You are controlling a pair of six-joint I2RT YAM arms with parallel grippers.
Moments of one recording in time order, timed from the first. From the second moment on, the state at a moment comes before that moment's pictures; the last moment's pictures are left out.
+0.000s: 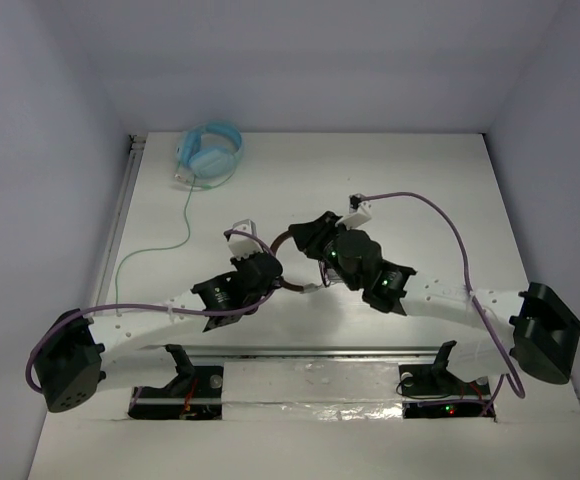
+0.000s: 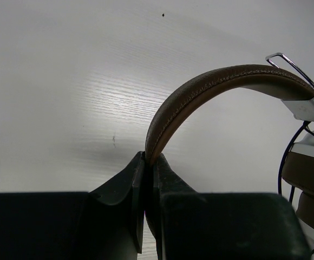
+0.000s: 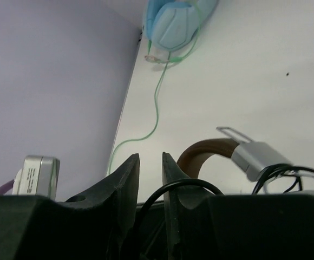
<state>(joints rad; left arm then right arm) -1.00 1.12 0.61 -0.14 -0.70 -0.97 1.00 1.32 0.81 0.38 0.51 0.92</state>
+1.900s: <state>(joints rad) -0.84 2.16 1.45 0.01 -0.43 -0.59 0.80 0.63 0.74 -0.26 0.66 0.75</state>
